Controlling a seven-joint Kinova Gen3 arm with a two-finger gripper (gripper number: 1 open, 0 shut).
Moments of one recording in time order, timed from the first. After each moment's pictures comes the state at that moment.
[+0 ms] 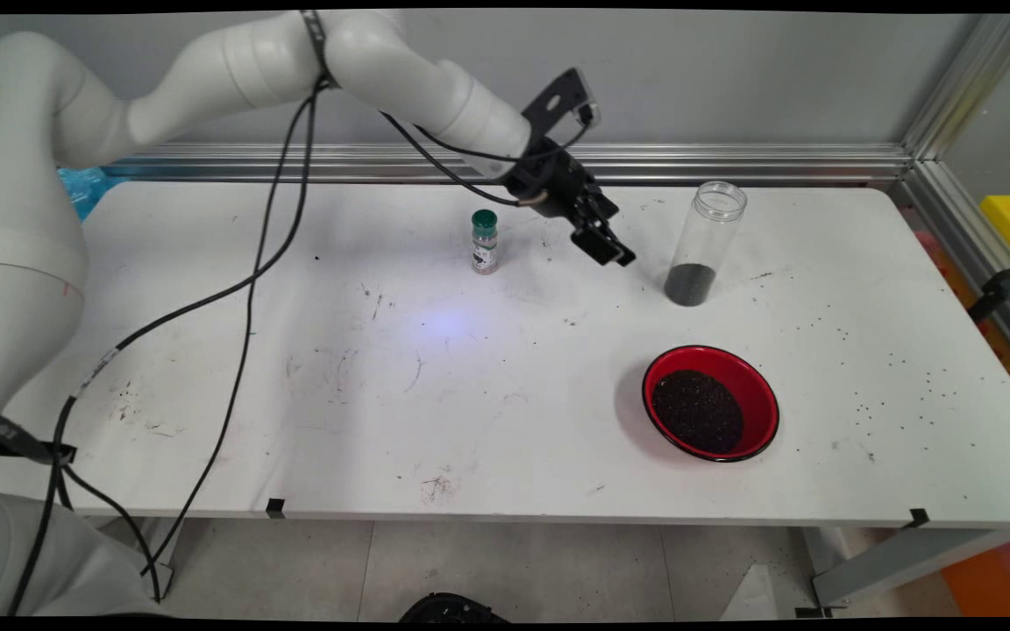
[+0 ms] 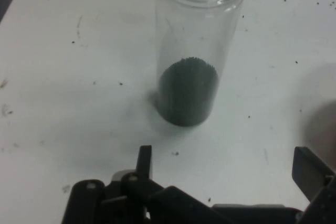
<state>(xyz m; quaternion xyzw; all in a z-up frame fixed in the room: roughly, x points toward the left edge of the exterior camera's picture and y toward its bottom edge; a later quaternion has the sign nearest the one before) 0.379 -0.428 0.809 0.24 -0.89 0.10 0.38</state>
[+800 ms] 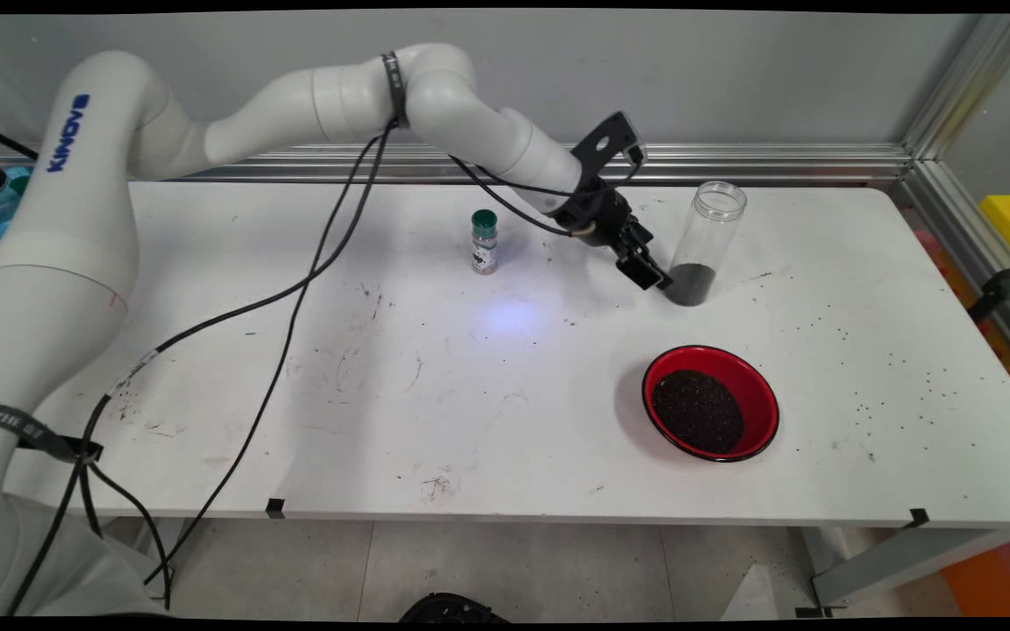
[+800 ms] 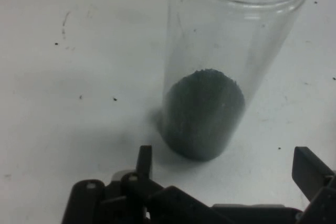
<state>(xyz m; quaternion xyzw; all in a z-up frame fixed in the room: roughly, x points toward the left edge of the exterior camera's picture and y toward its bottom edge) 0.329 -0.465 0.752 0.25 -0.88 0.09 0.39</state>
